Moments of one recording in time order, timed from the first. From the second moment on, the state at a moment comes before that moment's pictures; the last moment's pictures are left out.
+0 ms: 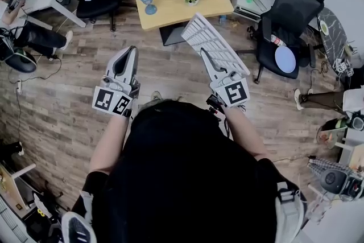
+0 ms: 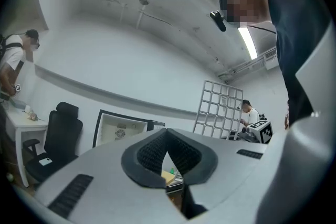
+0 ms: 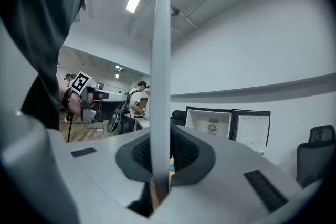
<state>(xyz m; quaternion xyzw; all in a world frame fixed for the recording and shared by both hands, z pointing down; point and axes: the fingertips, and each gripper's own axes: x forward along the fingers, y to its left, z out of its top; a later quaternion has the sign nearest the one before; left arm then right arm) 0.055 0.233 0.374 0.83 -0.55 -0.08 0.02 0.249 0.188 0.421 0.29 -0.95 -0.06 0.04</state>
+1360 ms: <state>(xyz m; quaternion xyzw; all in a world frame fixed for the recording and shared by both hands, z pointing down) -0.028 0.127 0.393 0.84 -0.54 -0.08 0.02 0.181 0.097 0.426 0.33 -0.94 -0.05 0.05</state>
